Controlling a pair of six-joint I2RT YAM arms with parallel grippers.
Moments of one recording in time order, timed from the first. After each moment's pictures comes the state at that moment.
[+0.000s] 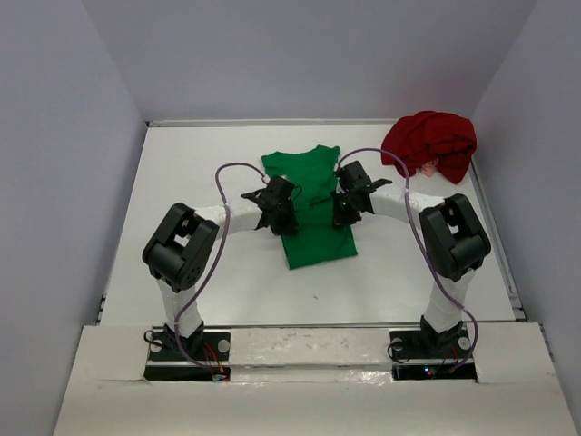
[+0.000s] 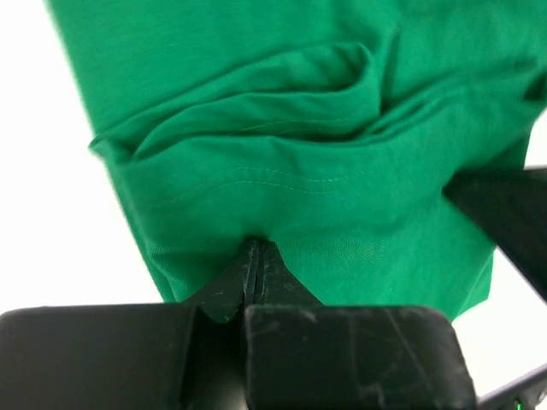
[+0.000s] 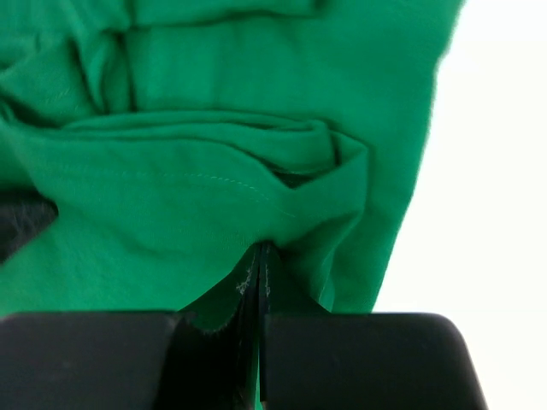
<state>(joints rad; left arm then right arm) -0.61 1.85 1.12 -0.25 0.06 -0.76 0.48 1.89 1.23 -0.41 -0.10 0.34</state>
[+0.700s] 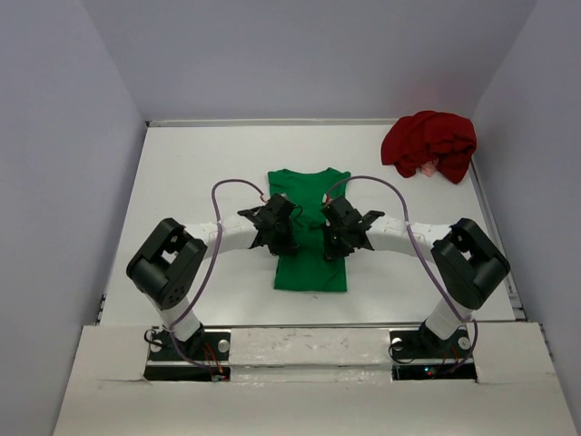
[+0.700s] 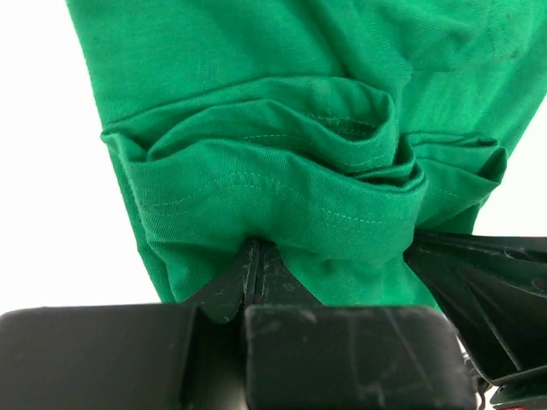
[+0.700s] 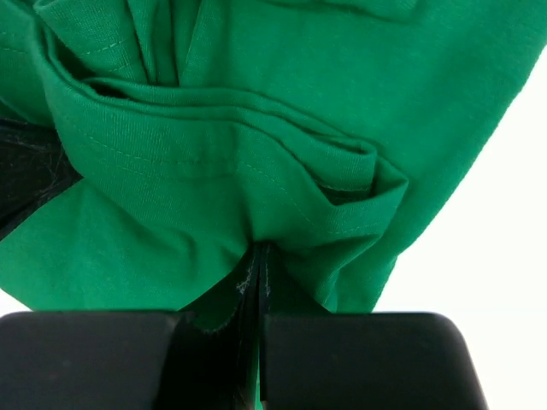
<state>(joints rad) -0.71 1.69 0.93 -0.27 0.05 -0.85 0.72 1.67 0.95 -0.36 -0.04 0.52</state>
